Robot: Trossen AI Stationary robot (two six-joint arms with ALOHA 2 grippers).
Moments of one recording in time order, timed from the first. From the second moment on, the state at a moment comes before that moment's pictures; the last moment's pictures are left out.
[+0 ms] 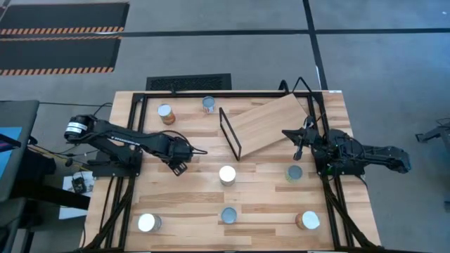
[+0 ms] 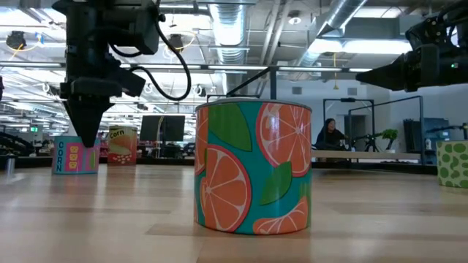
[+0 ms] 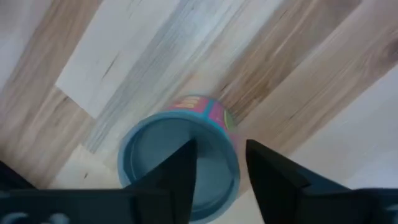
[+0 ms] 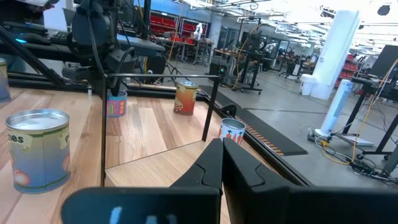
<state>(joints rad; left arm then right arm) -0.07 1.43 0.83 -0.98 -0.15 -0.78 -0.16 0.03 0.00 0.05 0.21 -0.18</state>
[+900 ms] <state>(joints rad) -0.04 1.41 1.55 -0.83 -0.08 -0.29 -0.16 0.03 0.00 0.05 0.21 -0.18</state>
